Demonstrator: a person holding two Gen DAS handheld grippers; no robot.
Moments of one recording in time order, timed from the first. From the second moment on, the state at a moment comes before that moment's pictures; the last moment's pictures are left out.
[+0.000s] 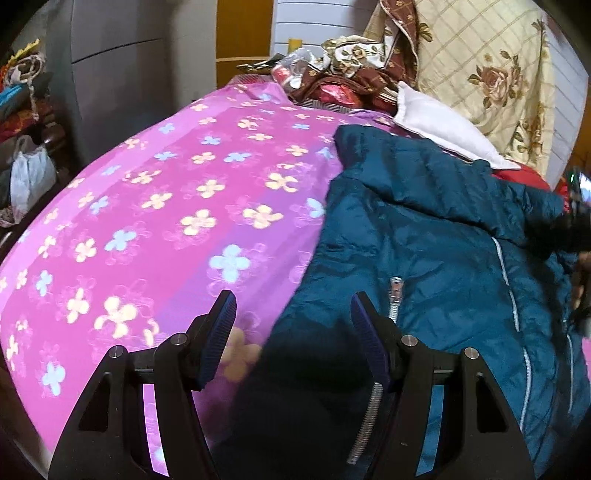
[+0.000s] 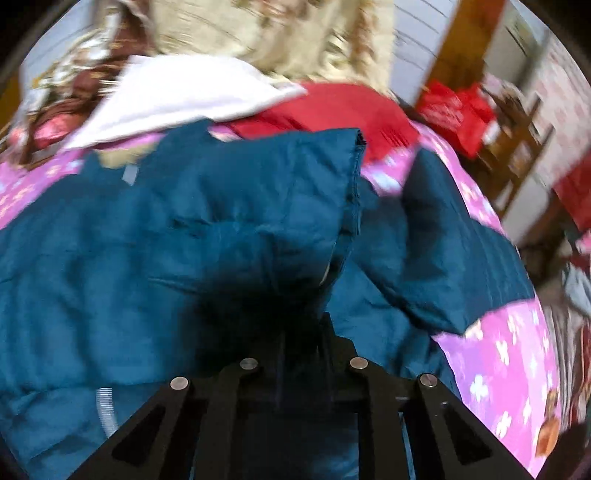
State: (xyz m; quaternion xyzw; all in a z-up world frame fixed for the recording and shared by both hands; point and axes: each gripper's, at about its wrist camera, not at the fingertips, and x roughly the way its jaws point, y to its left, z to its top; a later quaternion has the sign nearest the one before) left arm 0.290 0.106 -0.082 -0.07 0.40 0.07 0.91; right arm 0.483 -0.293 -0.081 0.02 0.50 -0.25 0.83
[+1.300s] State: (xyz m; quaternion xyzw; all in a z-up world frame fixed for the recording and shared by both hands) left arm 0.263 0.038 -0.066 -0.06 0.37 -0.02 0.93; right arm 0.238 -0.621 -0.030 0.35 0.39 -0.31 0.79
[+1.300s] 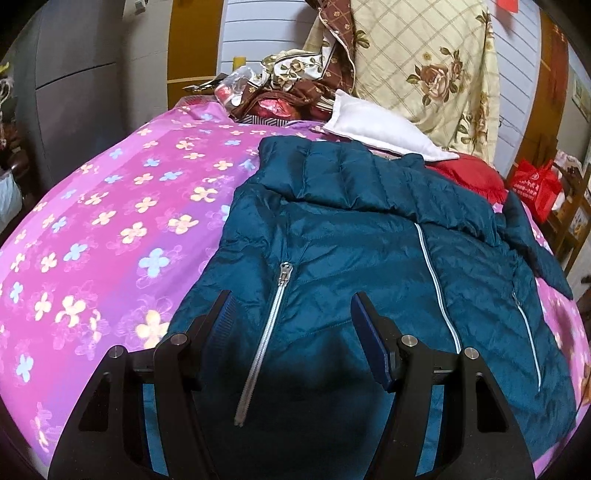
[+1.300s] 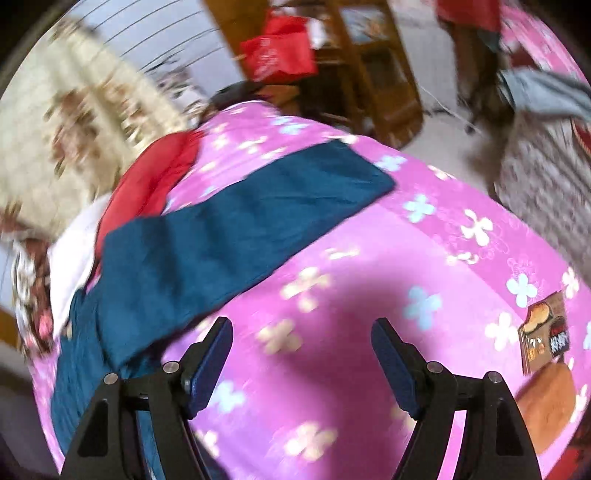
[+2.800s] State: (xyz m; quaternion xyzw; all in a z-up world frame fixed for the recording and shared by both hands) left arm 0.281 0.039 -0.093 -0.05 0.39 0.04 0.92; right arm 0.388 -0.507 0.126 0.12 0.32 -0.28 0.90
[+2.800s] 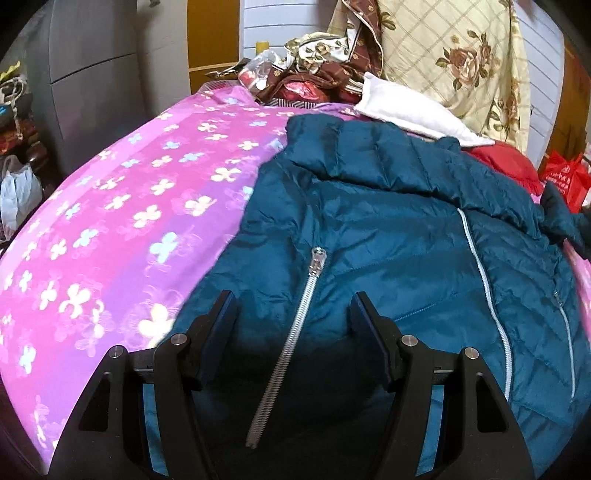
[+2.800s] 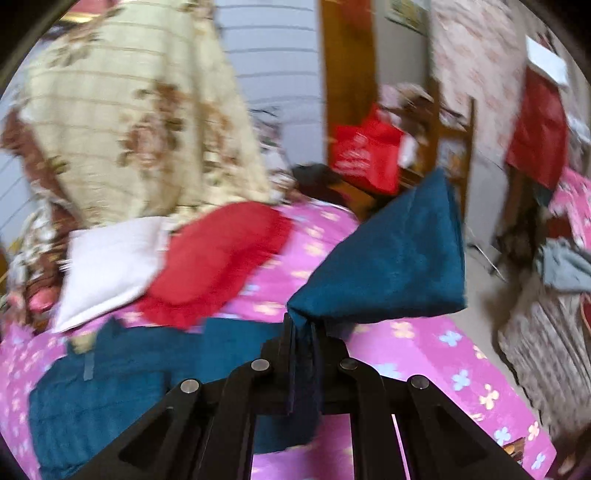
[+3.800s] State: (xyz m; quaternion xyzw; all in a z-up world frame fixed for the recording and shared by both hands) left arm 0.280 0.088 -0.075 -0.09 0.37 0.07 0.92; right arm 0.458 -0.229 -0.003 0.03 0.45 -0.07 0.89
